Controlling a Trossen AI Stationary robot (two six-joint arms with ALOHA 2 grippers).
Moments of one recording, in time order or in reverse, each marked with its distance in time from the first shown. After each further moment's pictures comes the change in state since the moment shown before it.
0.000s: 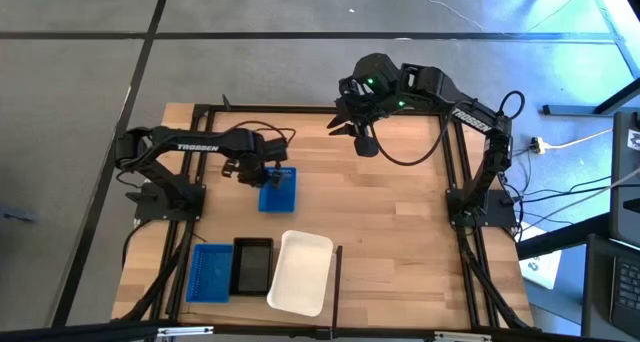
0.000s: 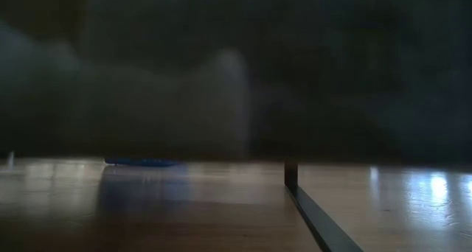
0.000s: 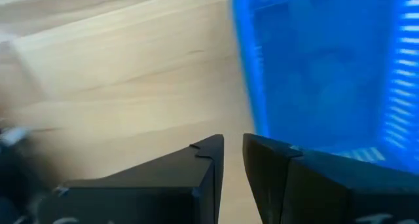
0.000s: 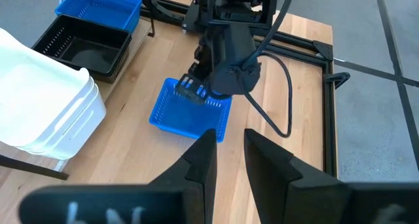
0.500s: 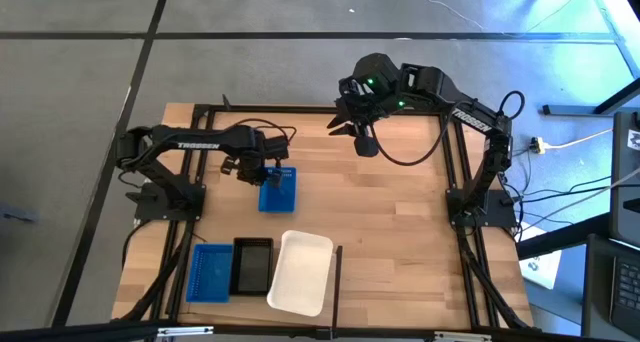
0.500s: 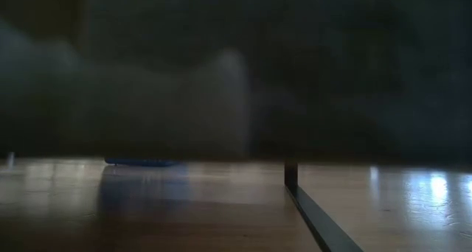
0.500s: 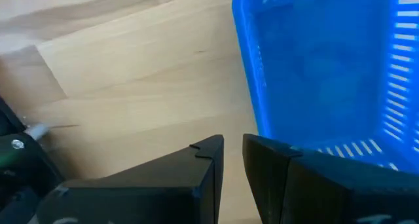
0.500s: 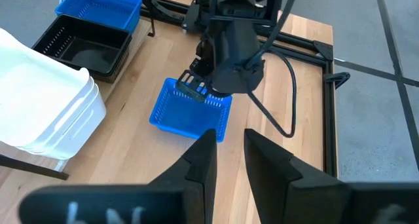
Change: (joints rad) left arm 0.000 0.008 0.057 -0.084 -0.012 0.029; right arm 0.000 0.000 0.000 0.000 0.000 0.000
